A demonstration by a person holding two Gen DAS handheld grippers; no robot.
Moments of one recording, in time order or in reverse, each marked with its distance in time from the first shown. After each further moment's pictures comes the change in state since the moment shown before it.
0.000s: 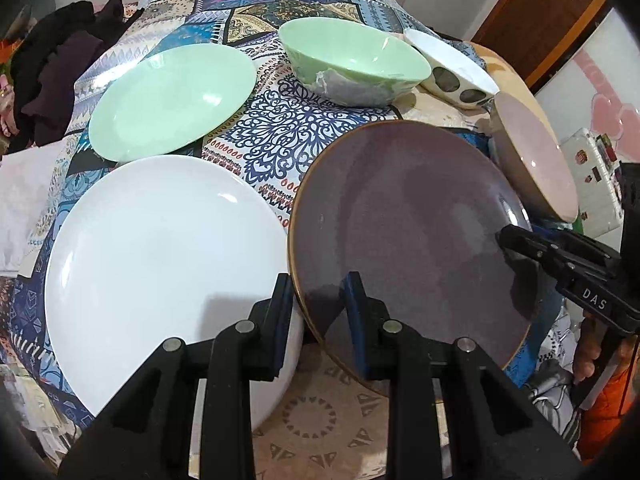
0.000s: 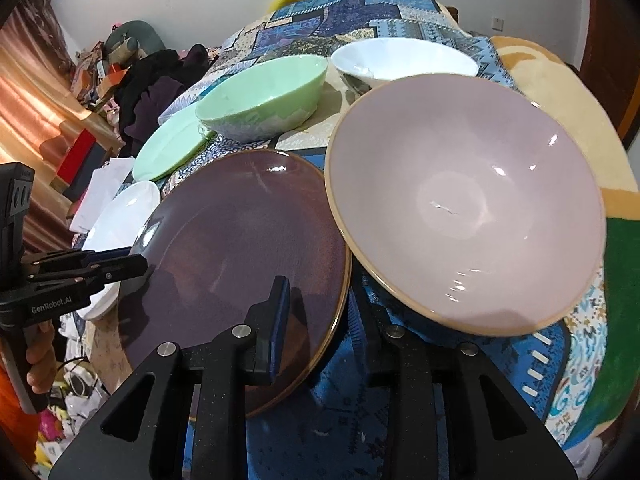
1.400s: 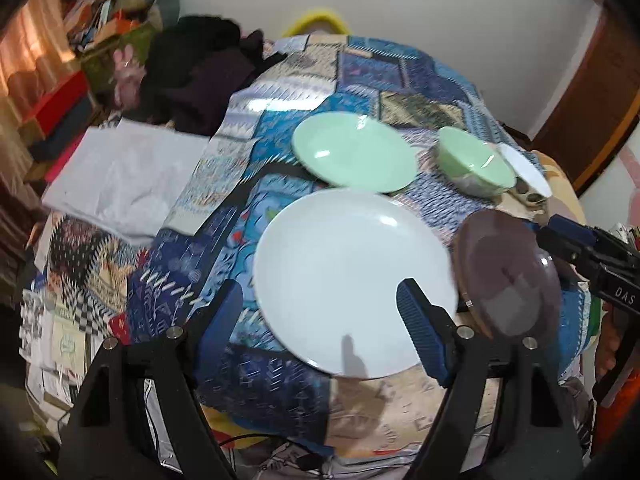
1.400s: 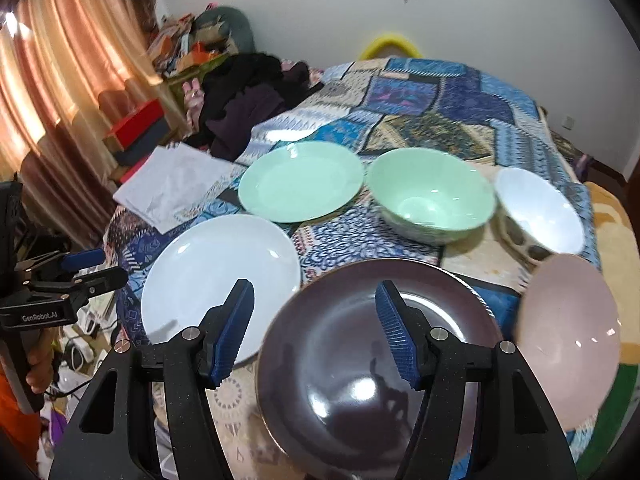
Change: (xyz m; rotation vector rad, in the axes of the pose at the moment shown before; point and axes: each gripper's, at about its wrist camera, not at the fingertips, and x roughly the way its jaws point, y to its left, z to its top) left arm -0.117 0.116 -0.069 -0.251 -0.264 0.191; right arm 0.009 0.135 0.046 -0.314 -0.093 0.086
